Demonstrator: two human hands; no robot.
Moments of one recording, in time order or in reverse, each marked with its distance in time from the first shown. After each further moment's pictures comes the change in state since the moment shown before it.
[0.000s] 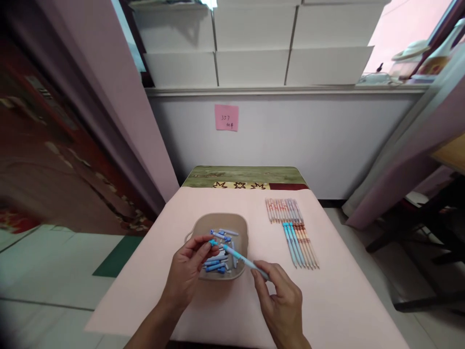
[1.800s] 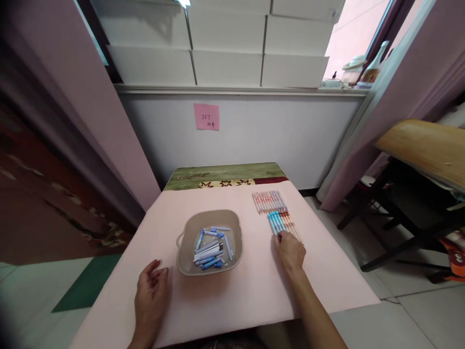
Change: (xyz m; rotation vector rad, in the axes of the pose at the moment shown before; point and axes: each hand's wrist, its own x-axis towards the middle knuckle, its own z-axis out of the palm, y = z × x) left_hand 0.008 -0.068 -0.142 0.704 0.380 0.209; right_hand 0.031 0.097 0.004 -0.812 -0.177 0.664
